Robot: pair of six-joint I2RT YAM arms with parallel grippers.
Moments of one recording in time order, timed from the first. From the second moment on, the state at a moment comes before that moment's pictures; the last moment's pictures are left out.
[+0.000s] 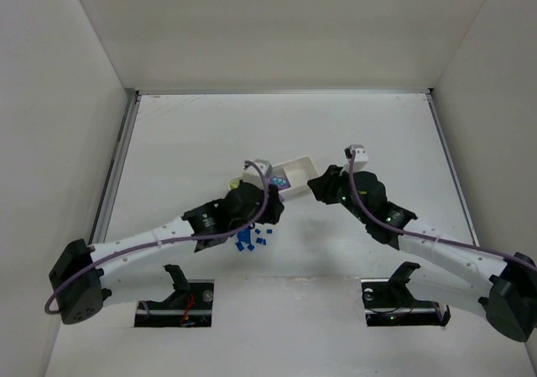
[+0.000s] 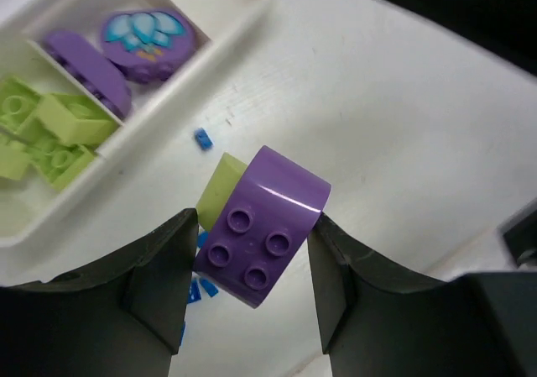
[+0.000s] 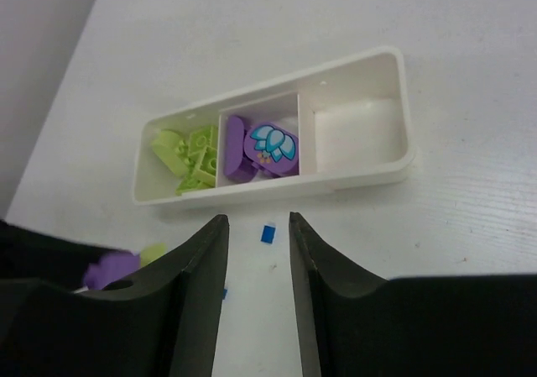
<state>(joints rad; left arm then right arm) -1.10 1.13 0.70 -0.18 -0.34 -0.51 0.75 1.02 0.56 0.14 0.21 0.58</state>
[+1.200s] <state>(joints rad) -0.57 0.94 0.46 0.18 0.61 -1.43 1.12 1.02 0.53 0.37 0.16 0.01</state>
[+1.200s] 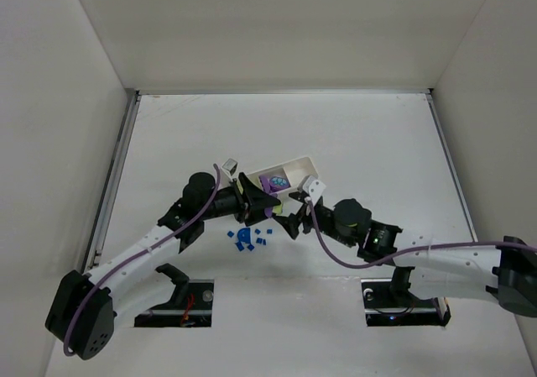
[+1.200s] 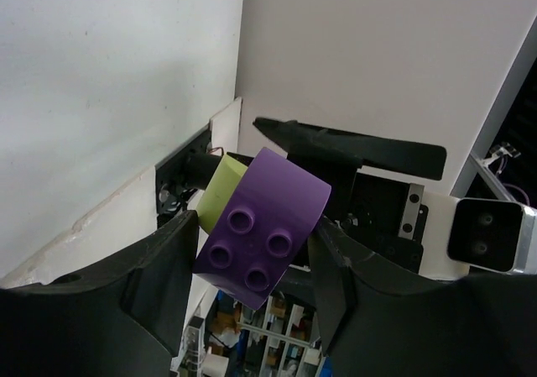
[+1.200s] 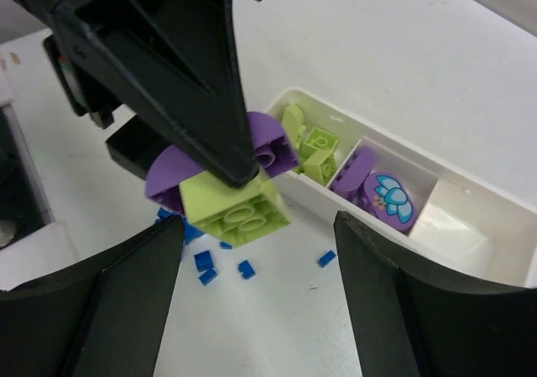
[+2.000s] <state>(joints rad) -0.59 0.90 0.40 0.21 0.60 -1.41 1.15 1.07 0.55 0.36 0.17 -0.01</state>
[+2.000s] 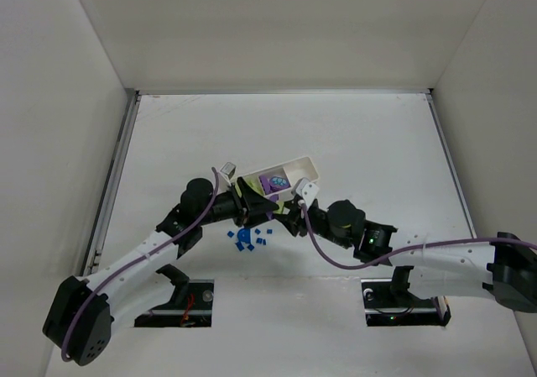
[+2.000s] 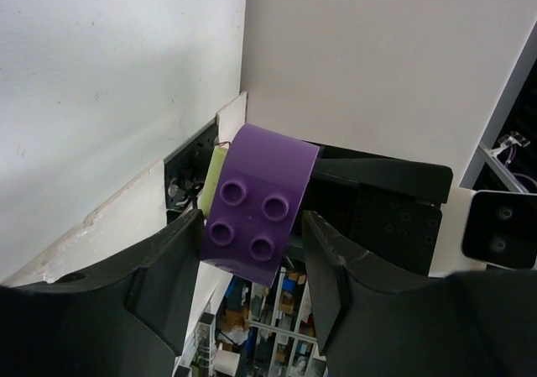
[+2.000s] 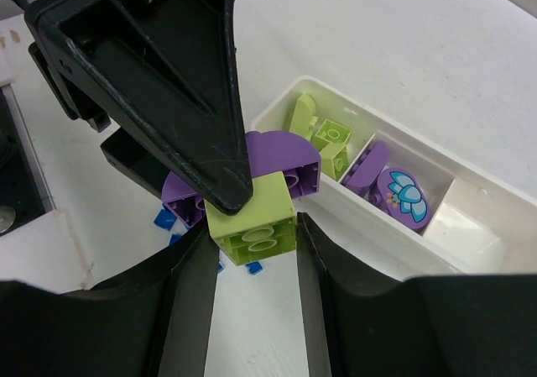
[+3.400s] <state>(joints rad) -0.35 0.75 0.23 0.42 0.55 -1.48 1.07 1.05 0.57 0.37 0.11 0.13</state>
